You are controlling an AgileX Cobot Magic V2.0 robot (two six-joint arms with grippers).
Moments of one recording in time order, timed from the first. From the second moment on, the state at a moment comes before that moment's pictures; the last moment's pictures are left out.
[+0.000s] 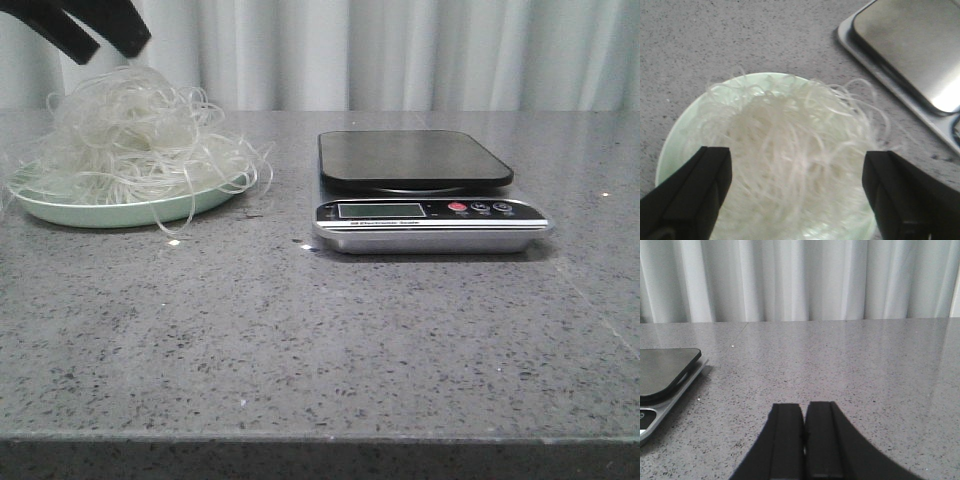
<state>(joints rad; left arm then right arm) -0.15 1.60 -1.38 -0.62 0.92 0.84 -0.04 -0.01 0.03 0.06 0.02 0.02</state>
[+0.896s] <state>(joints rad) -0.17 1.74 -1.39 -0.57 0.91 0.84 -0.04 -0.01 0.03 0.06 0.02 0.02</state>
